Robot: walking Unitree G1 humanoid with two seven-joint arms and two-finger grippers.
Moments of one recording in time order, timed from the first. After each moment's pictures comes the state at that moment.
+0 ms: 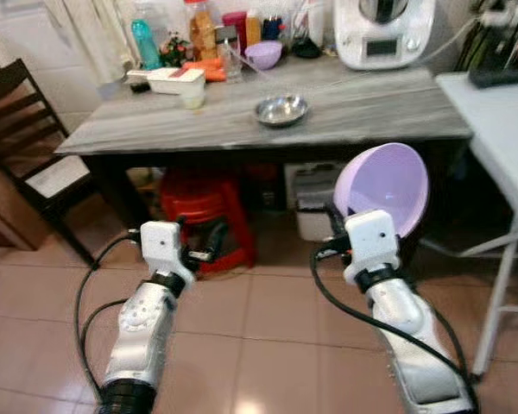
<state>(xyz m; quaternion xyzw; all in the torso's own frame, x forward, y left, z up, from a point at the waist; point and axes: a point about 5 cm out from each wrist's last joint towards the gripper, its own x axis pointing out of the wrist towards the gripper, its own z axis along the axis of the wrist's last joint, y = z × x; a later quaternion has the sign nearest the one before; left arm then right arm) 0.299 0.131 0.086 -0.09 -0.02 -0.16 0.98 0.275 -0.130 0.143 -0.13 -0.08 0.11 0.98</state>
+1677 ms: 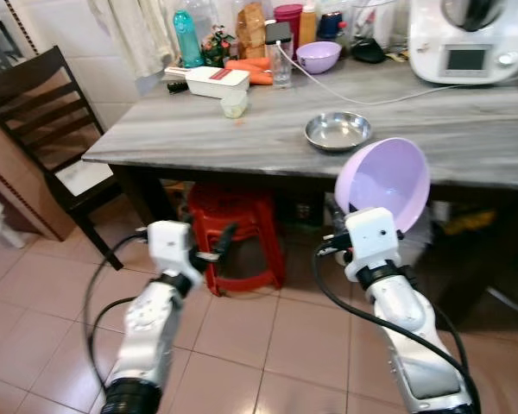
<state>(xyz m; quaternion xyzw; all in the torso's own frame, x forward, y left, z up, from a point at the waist) 0.300 0.120 0.090 -0.09 -0.03 -0.19 0.98 0.279 -0.130 0.146 -0.14 -0.09 0.11 0.98</state>
